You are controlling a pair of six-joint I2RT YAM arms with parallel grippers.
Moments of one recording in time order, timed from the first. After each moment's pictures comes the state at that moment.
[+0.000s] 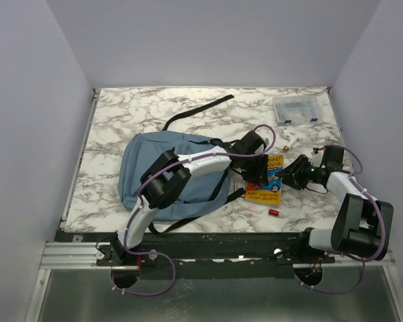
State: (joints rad) left arm -0.94 2.23 1.71 -0.35 0.38 -0.71; right arm -0.29 1.32 0.58 -0.31 -0.73 0.55
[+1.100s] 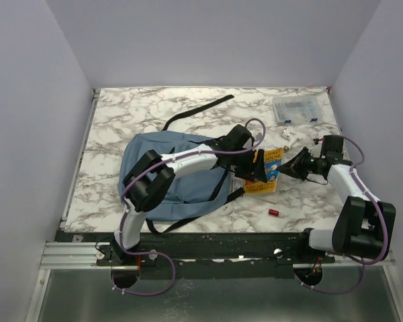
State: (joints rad) left arm -0.89 2.08 1.54 -0.25 0.52 -0.69; right arm -0.22 1.32 0.72 -0.42 -0.63 0.59
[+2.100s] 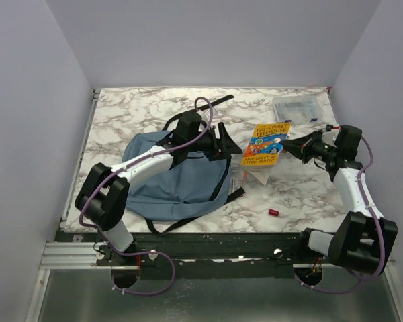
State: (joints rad) left arm -0.64 1.65 1.14 0.07 0.60 -0.93; right arm -0.28 1.20 0.76 -0.17 -0.92 1.06
